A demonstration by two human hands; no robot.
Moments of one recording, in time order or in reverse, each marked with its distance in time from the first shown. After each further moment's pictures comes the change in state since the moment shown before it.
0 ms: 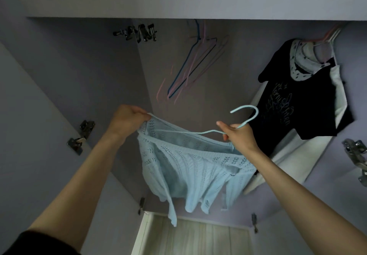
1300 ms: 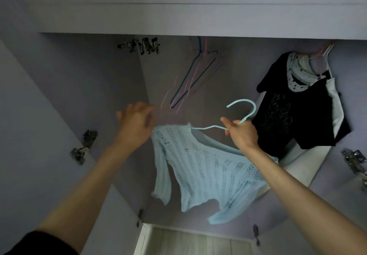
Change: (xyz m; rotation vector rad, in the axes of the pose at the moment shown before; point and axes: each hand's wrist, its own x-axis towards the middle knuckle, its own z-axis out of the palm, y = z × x) left_hand 0.014 -0.014 0.002 0.597 0.180 0.597; right_hand 0.013 -0.043 -0.003 -0.231 0.155 0.067
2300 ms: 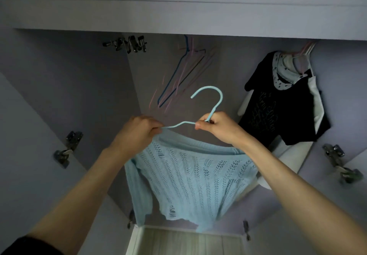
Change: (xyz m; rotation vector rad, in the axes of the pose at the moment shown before) left_hand -0.005 0.025 0.006 -0.080 -0.227 0.243; right_hand -0.021 -0.039 -0.027 0.048 -0.517 -0.348
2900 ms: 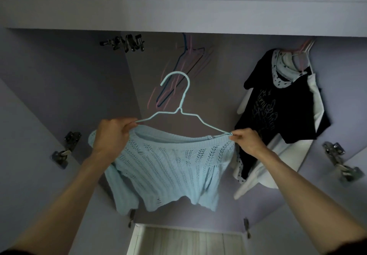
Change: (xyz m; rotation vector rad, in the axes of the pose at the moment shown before) left_hand -0.020 -0.025 -0.004 -0.049 0.343 -0.177; right_hand -0.005 0.130 -0.026 -0.263 0.221 0.274
